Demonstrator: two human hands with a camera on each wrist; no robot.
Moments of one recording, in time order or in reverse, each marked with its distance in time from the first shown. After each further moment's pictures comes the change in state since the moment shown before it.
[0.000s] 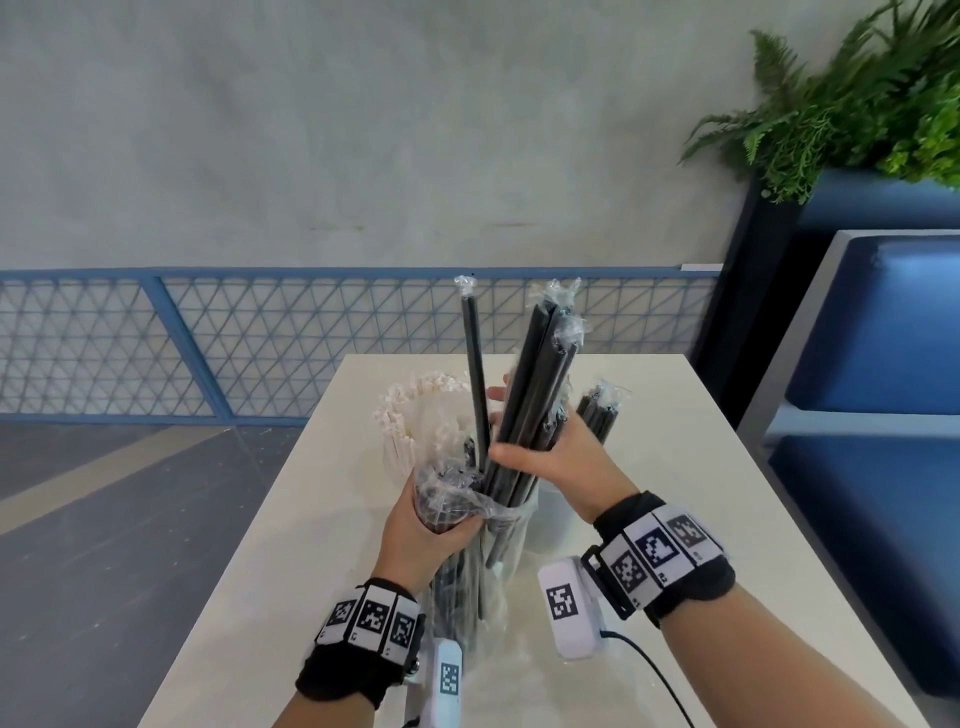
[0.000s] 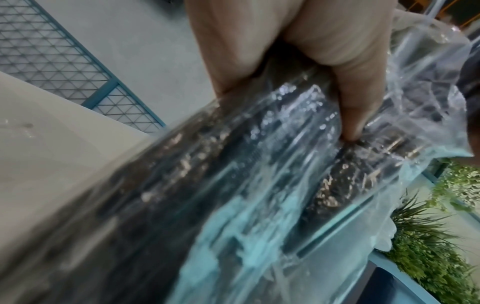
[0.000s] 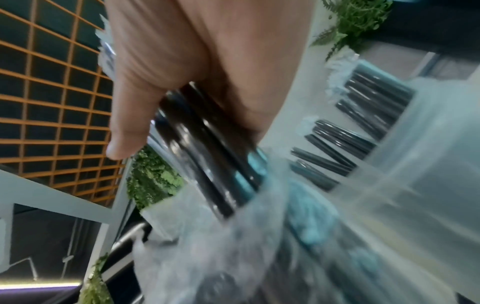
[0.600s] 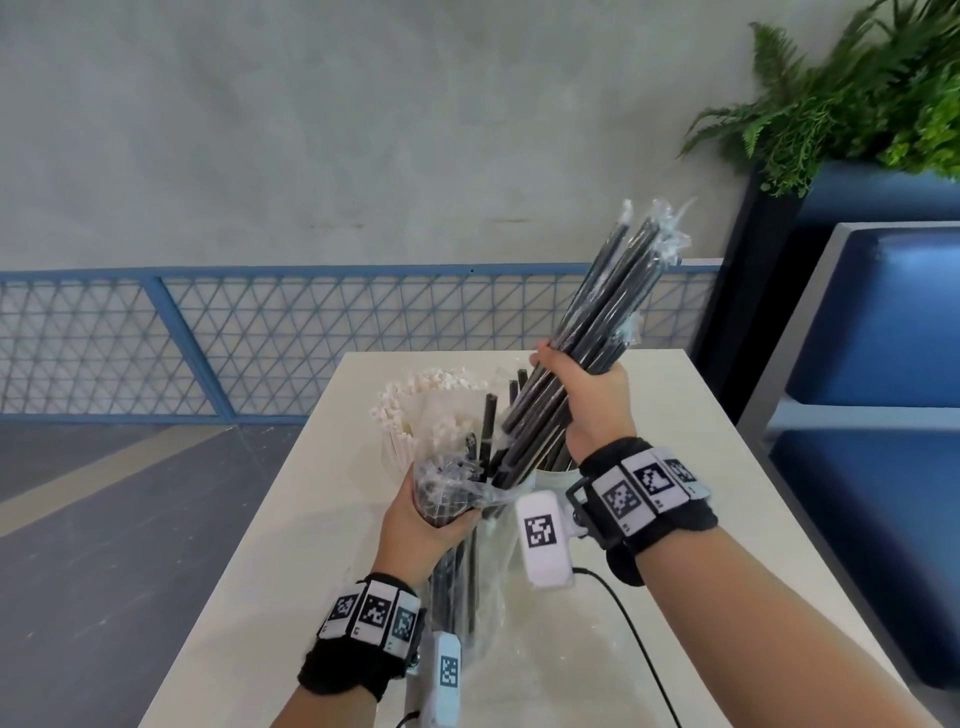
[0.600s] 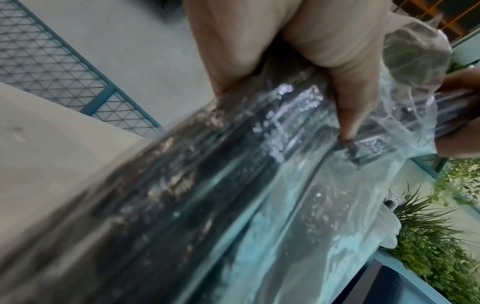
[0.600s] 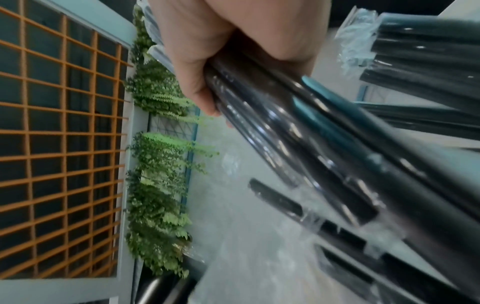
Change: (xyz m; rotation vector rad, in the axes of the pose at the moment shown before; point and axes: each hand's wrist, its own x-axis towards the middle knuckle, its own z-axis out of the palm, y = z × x) left_hand 0.000 0.000 0.001 0.095 0.037 -0.003; right_hand 0.029 -0.031 -0.005 0.419 0.526 -0.022
